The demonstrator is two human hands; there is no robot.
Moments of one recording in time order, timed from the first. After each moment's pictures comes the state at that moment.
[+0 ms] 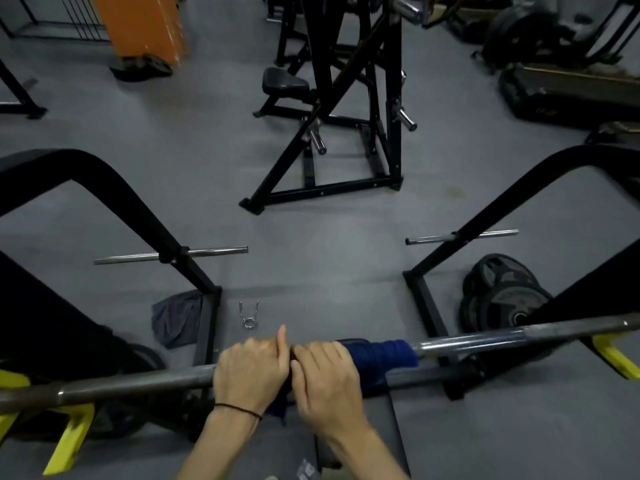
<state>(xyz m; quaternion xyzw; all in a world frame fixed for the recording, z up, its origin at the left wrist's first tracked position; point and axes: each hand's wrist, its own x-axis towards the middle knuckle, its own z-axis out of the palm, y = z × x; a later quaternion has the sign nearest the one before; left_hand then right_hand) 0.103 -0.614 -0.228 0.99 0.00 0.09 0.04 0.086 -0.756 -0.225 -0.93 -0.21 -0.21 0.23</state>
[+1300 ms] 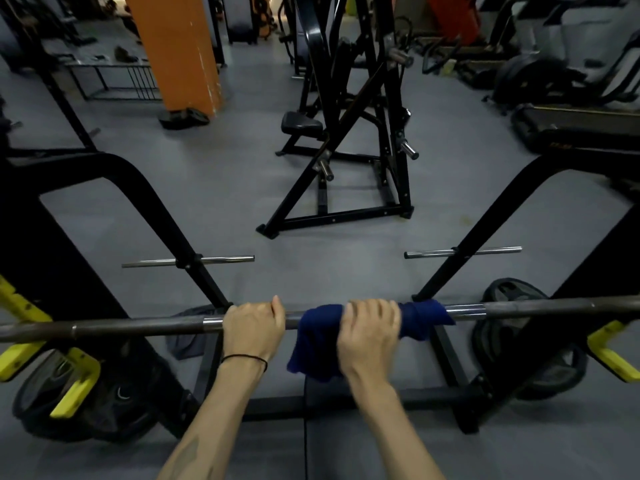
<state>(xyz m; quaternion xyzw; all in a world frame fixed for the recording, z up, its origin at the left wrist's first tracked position) 0.087 -0.675 -0.213 0.99 0.10 0.11 0.02 0.087 -0.862 -0.235 -0.94 0.01 -0.26 0.23</state>
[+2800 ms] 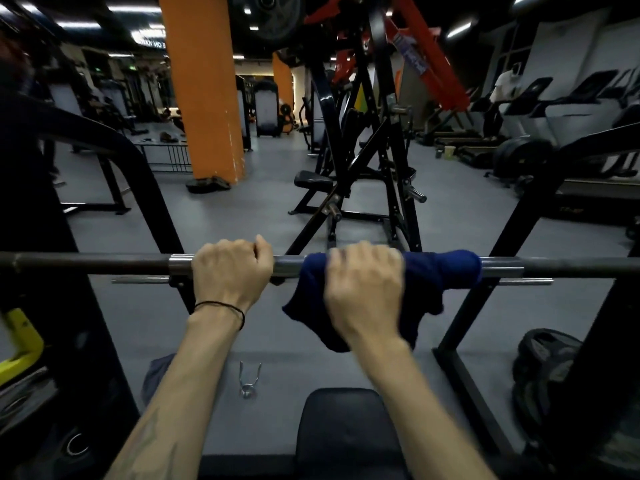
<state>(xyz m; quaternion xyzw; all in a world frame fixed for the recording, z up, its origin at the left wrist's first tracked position) 0.100 -0.678 -0.259 0.88 0.09 0.47 0.02 0.104 -0.863 -0.275 -0.87 -0.11 -0.43 0.20</state>
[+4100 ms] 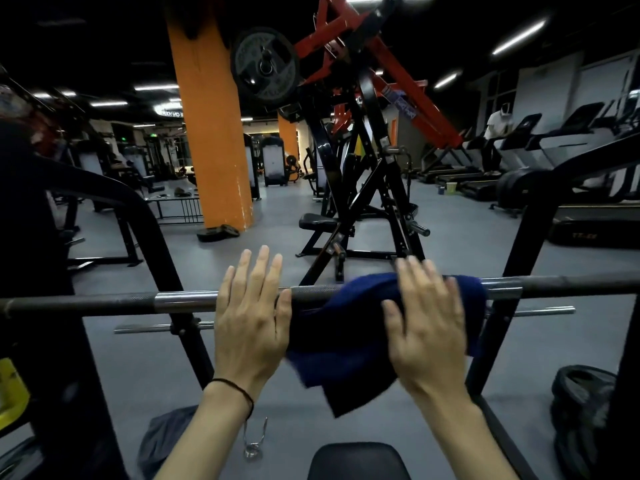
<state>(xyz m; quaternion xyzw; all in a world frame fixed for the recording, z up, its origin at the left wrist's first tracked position) 0.092 -0.718 -0.295 0.86 -0.02 0.51 0.02 0.121 -0.952 -0.316 -0.84 -0.14 -0.48 0.21</state>
